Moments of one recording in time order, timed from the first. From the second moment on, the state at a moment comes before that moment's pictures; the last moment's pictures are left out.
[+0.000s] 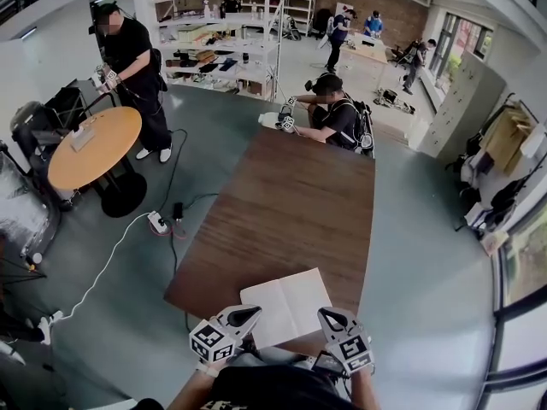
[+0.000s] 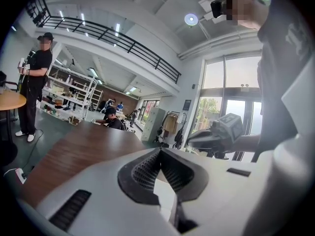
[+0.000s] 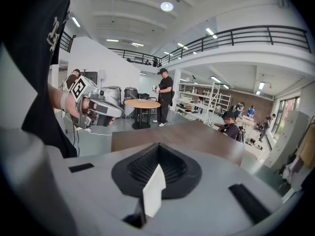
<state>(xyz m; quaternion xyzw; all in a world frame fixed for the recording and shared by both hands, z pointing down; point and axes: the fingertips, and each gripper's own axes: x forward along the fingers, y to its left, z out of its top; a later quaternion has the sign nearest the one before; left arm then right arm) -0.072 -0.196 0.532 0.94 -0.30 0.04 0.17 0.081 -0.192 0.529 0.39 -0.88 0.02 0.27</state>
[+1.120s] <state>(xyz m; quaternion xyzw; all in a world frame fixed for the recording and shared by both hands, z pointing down) 0.002 -0.153 0.538 0.92 -0.35 0.04 0.17 0.151 -0.179 0.534 0.35 -0.90 0.02 0.25</state>
